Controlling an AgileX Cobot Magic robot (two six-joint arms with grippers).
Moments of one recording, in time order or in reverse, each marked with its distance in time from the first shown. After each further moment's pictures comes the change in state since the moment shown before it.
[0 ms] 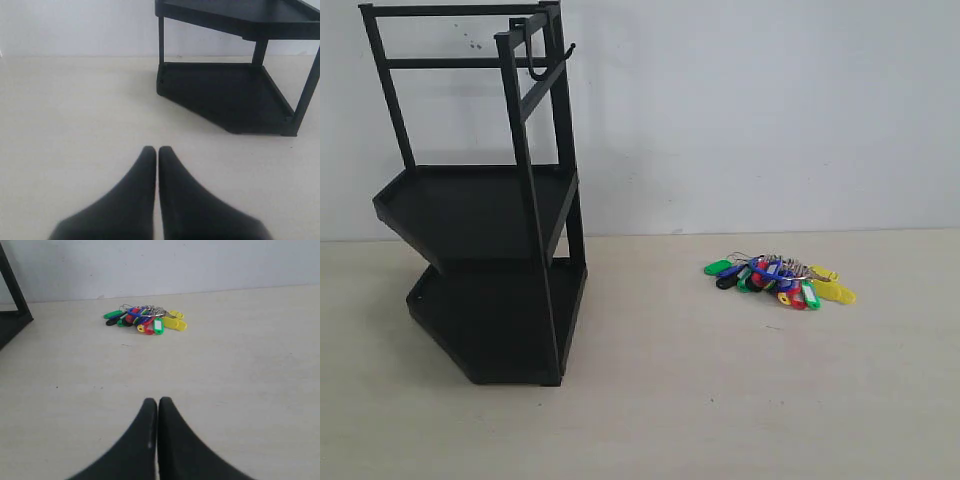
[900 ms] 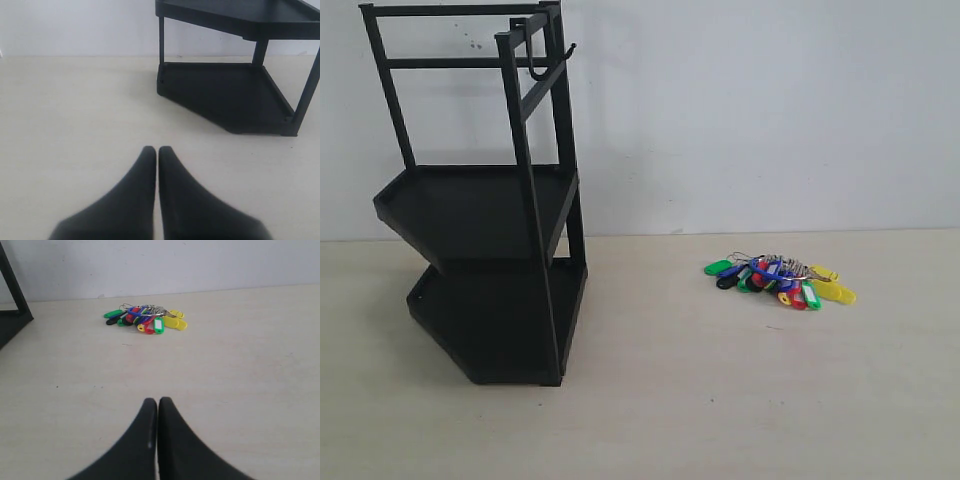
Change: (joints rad) left arm 0.000 0.000 0.000 0.000 0.000 0.000; right arm 0.000 0.000 0.000 0.000 0.002 0.000
